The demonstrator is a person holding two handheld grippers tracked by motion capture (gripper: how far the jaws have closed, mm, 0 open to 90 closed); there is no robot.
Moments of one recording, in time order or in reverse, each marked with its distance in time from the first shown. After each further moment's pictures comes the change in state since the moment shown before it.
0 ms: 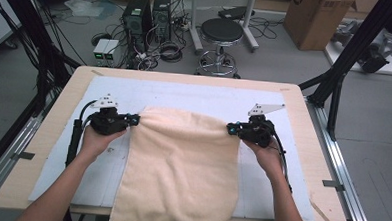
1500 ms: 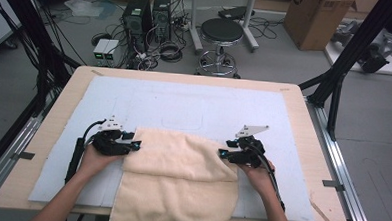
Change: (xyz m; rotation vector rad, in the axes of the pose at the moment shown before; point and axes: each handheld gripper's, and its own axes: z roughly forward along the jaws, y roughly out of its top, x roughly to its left) left arm -0.010 -0.055 0.016 0.153 0.042 0.020; right arm 0.023 -0.052 0.035 0.154 -0.086 0.005
